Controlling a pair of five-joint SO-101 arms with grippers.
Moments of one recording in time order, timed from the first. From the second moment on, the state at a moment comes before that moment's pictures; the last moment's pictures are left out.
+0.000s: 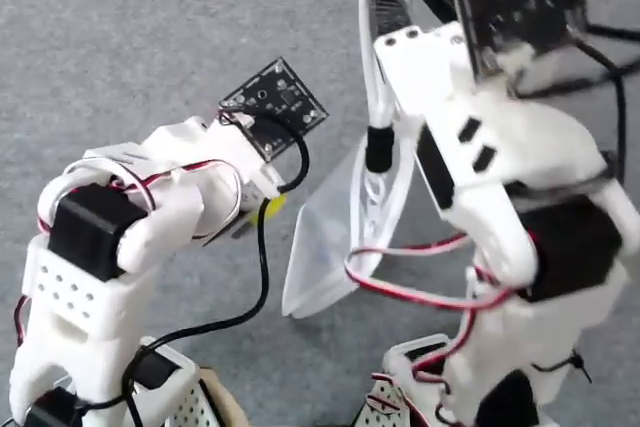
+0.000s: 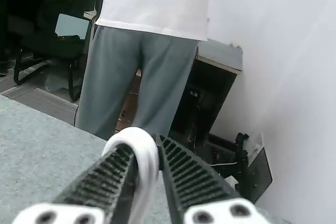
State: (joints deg) left arm 23.0 -35.5 -6.5 97.3 -26.9; right arm -14.3 -24.4 -32.8 71.7 16.5
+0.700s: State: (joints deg) left arm 34.5 -35.5 -6.6 98.3 -10.9; right arm -13.0 -5.0 -55.4 78.7 16.5
